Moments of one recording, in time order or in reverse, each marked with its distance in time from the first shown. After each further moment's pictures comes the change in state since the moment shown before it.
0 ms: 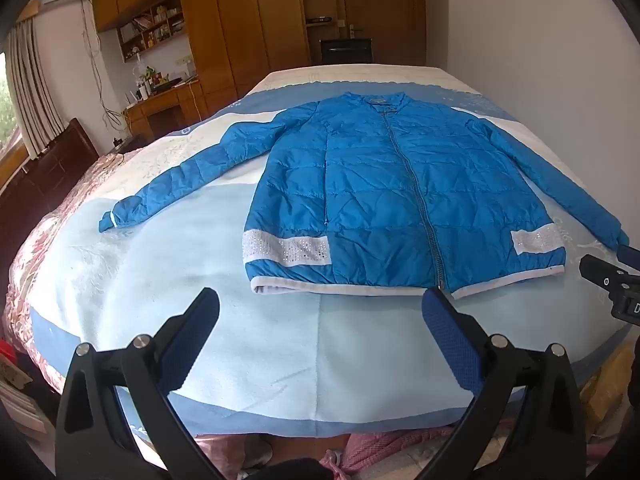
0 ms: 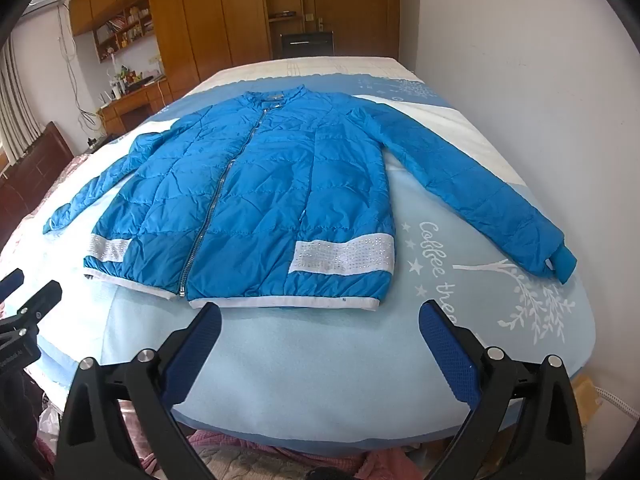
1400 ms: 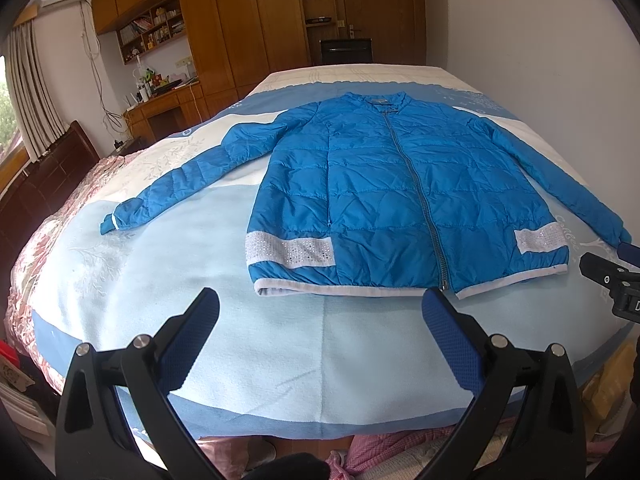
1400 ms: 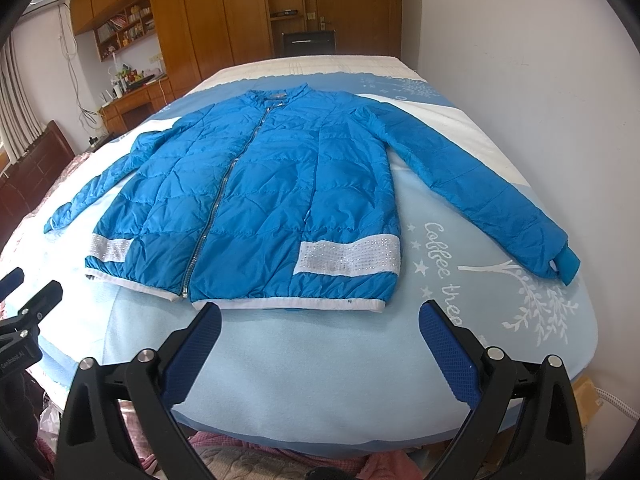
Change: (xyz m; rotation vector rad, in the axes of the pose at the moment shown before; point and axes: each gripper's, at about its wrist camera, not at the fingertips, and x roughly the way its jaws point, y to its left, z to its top) left arm -0.001 0.002 0.003 0.008 -0.004 0.007; right arm 0.004 0.004 0.001 -0.001 0.003 0.000
